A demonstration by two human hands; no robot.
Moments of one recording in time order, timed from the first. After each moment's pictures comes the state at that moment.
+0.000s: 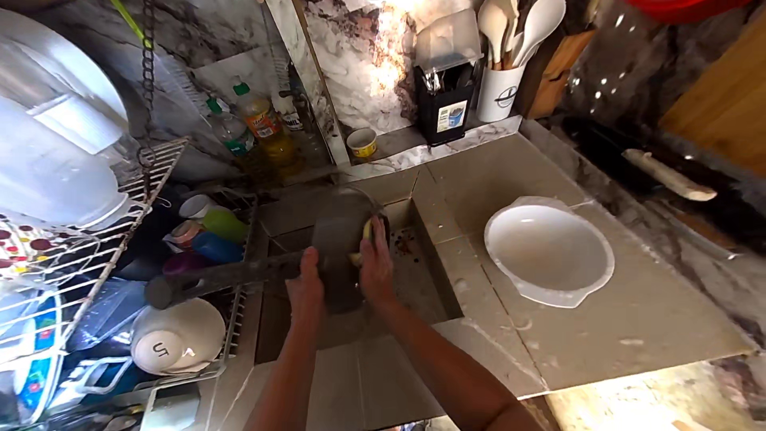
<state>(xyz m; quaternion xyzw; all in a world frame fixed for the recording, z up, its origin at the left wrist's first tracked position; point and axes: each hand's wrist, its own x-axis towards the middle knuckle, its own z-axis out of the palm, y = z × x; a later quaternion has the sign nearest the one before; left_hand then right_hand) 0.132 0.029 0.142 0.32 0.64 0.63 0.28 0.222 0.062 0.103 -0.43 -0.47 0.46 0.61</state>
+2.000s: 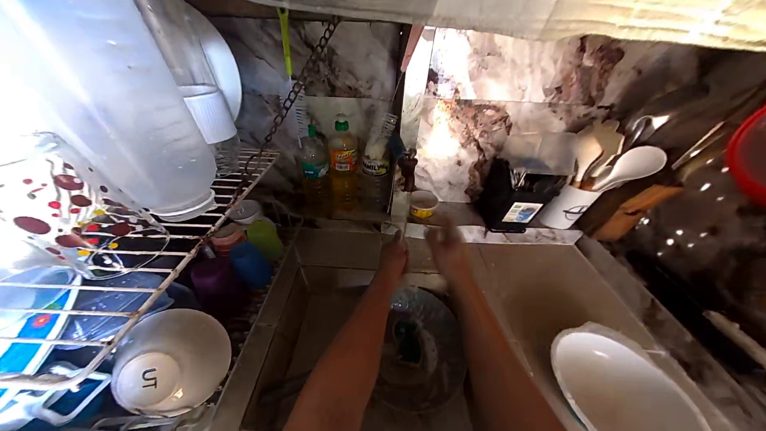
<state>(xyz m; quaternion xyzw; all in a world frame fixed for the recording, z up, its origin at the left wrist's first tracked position) 0.111 0.226 0.138 0.28 0.55 0.56 0.55 0.231 0.233 0.153 -0.47 -0.71 0.36 0.39</state>
